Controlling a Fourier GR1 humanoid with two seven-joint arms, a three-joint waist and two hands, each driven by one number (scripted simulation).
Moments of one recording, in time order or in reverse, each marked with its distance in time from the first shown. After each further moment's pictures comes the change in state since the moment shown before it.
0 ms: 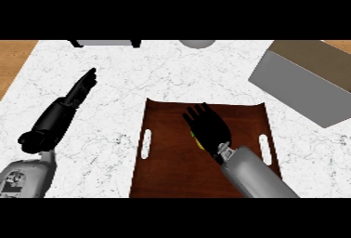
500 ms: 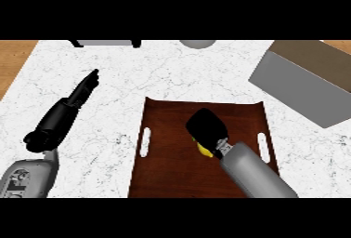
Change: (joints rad) left arm -0.005 -0.020 0.010 0.027 -0.025 -0.016 -0.024; right arm -0.035 0.011 -0.006 0.095 0.066 -0.134 -0.179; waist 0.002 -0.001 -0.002
